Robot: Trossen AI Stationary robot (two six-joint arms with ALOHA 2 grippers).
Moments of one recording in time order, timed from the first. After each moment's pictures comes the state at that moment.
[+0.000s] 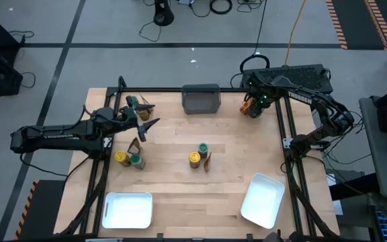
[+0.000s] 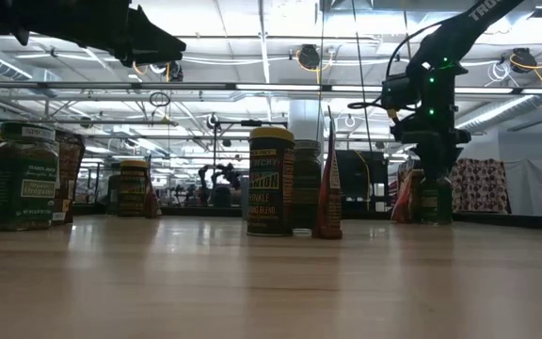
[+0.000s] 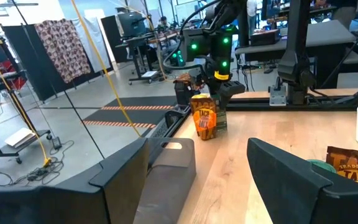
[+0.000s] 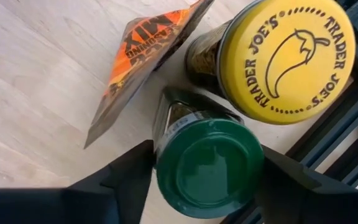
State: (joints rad) left arm 0.20 0.68 0.44 0.20 -0.19 0.20; right arm -0.87 1.47 1.01 -0.96 0.13 0.01
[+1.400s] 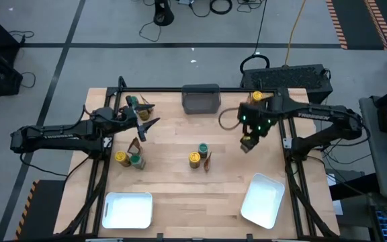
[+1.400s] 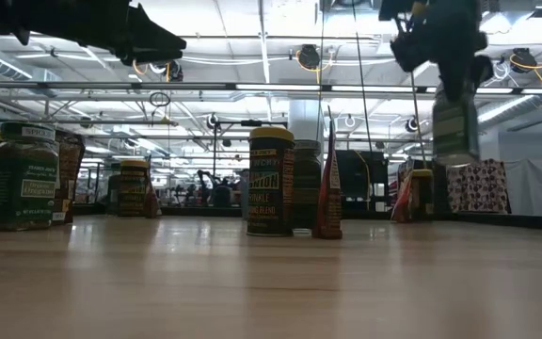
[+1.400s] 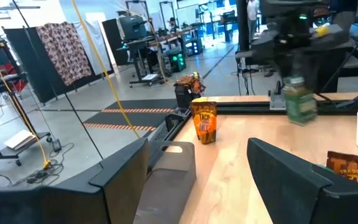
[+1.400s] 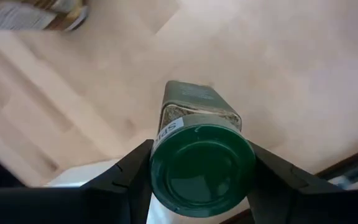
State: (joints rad) left arm 0.20 0.68 0.44 0.22 -0.19 0.19; right arm -0.17 1.33 1.23 -1.36 -0.17 0.61
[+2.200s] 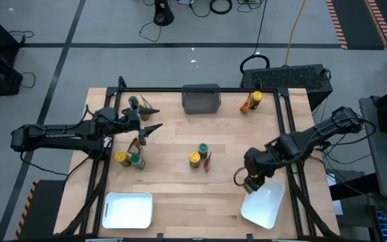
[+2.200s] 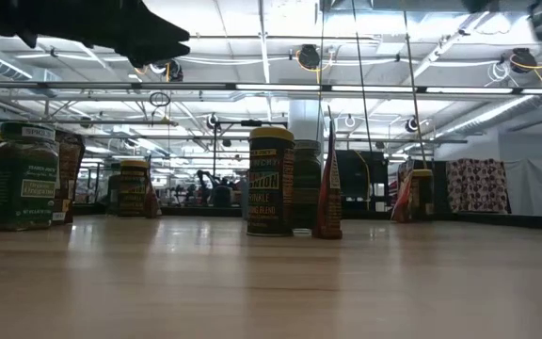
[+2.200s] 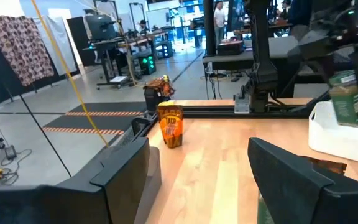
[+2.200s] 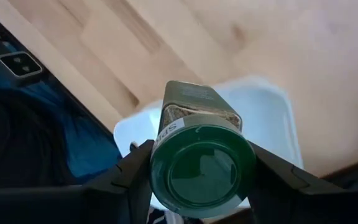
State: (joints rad) left arm 0.19 0.73 0.44 0.26 -0.06 0.14; right arm 0.45 1.33 1.24 -1.20 -0.21 1.32
